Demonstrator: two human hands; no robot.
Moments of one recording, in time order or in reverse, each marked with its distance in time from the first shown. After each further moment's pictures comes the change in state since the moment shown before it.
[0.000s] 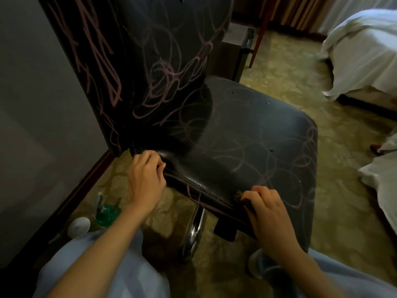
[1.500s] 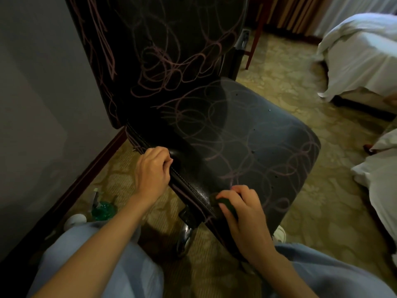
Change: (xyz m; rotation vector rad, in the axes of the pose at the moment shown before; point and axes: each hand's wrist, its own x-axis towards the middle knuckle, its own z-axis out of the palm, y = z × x) left_hand -0.002 0.022 0.013 -0.077 -0.013 0.142; right_hand -0.015 -0.035 -0.012 0.241 0.022 0.037
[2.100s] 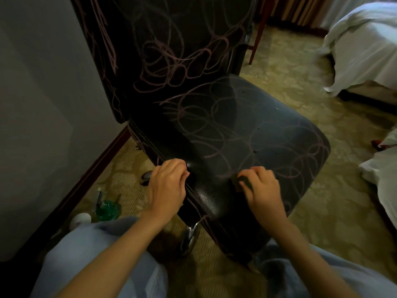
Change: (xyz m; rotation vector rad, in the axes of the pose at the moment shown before) left_hand -0.026 0.036 0.000 -0.019 -0.035 0.047; right_hand 0.039 0.061 0.008 -0.159 0.034 0.031
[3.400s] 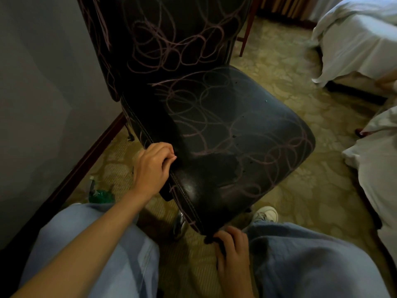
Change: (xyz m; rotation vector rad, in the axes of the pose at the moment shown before) left_hand -0.006 -0.010 -0.008 -0.040 -0.036 0.055; right_hand -0.170 -0.058 0.034 0.136 0.118 0.158
